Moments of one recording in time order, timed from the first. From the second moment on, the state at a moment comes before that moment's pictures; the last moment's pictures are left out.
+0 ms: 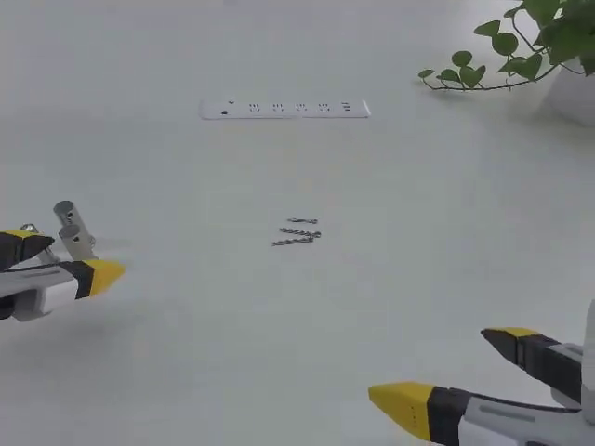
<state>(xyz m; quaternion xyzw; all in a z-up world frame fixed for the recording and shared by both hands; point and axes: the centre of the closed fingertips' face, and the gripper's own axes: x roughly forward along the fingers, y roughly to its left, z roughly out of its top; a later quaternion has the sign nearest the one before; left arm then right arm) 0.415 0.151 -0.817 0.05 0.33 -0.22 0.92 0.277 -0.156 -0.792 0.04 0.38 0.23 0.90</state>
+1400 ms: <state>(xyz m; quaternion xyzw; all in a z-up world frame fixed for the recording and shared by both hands) 0.438 0.162 -0.850 0.06 0.34 -0.18 0.92 0.277 -0.154 -0.795 0.05 0.38 0.24 0.89</state>
